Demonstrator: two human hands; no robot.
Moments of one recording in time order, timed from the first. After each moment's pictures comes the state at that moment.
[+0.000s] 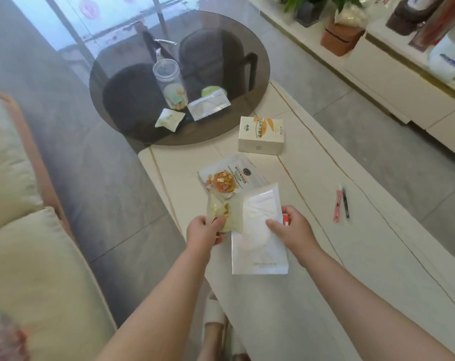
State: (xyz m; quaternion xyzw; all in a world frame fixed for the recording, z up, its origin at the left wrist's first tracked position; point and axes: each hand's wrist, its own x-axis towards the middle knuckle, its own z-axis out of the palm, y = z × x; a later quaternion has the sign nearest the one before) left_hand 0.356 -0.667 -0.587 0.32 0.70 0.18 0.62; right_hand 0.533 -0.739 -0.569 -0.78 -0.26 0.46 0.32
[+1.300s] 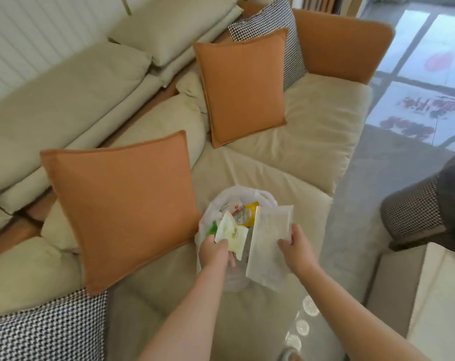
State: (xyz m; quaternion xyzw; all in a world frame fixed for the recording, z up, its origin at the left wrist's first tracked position) left_hand -0.230 -0.831 -0.486 -0.11 0.82 0.43 0.35; right_hand -0.103 -0.714 -0.467 -0.51 -0.67 0.54 0.02
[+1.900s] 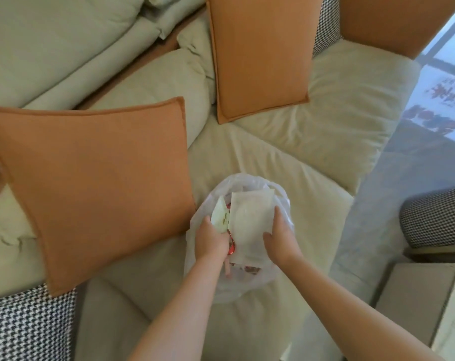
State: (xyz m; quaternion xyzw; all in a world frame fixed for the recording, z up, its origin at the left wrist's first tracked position) left_hand -0.279 -0.795 -0.564 -0.01 0.91 0.27 0.31; right_hand -0.184 -0.687 -0.552 -0.42 -0.77 0.46 -0.08
